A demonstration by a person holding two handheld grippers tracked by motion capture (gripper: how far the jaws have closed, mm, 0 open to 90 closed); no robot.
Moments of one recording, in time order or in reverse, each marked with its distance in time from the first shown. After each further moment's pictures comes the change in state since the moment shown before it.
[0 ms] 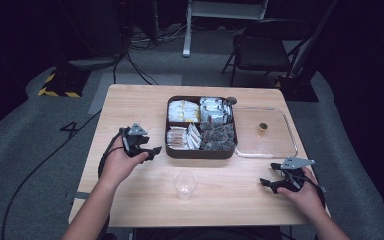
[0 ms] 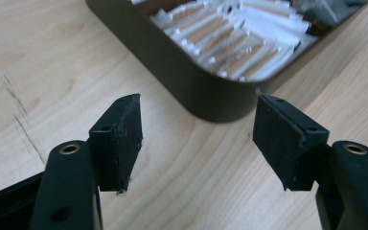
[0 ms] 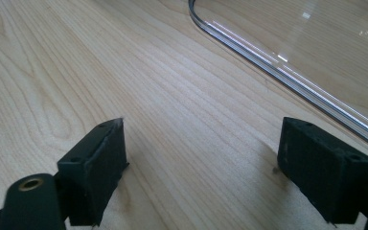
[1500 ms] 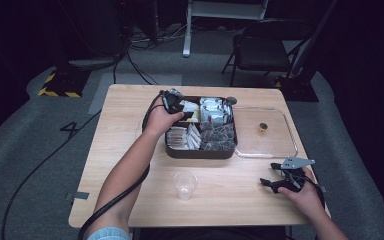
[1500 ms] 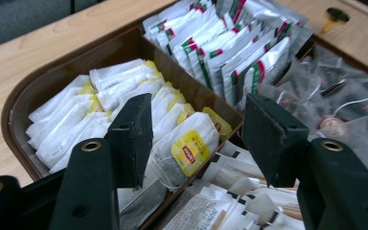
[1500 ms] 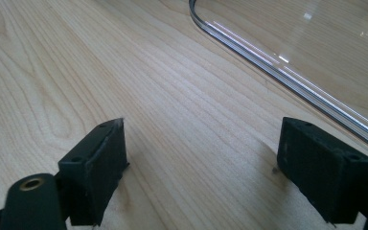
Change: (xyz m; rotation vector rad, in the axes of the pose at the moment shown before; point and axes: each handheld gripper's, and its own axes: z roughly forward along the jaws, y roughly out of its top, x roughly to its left) left arm 0.017 0.119 0.120 0.001 -0.071 0.035; right arm -0.001 0.000 0.000 -0.001 0.004 -0.002
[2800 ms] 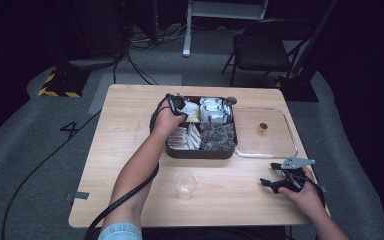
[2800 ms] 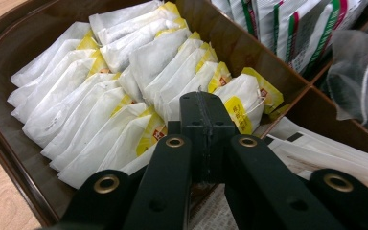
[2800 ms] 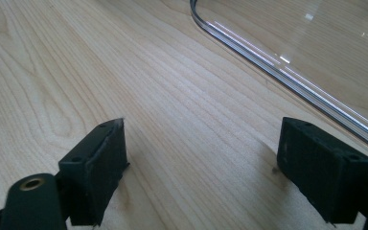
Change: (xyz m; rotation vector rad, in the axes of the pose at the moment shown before) left arm 0.003 -0.004 0.029 0.145 0.079 0.000; right arm -0.001 0.000 0.000 0.000 0.005 -0.004
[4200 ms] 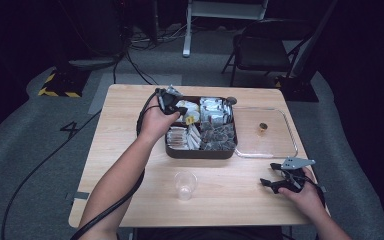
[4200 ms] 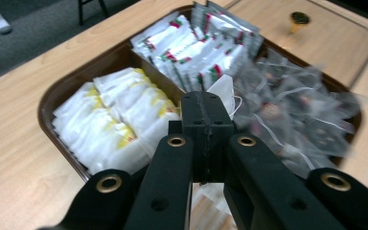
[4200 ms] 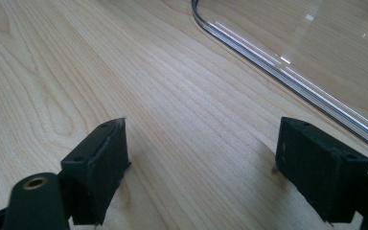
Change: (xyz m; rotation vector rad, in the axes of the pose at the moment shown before) left arm -0.038 -0.003 -0.104 -0.160 -0.054 0.063; right arm 0.000 0.000 0.000 -0.003 0.002 -0.005
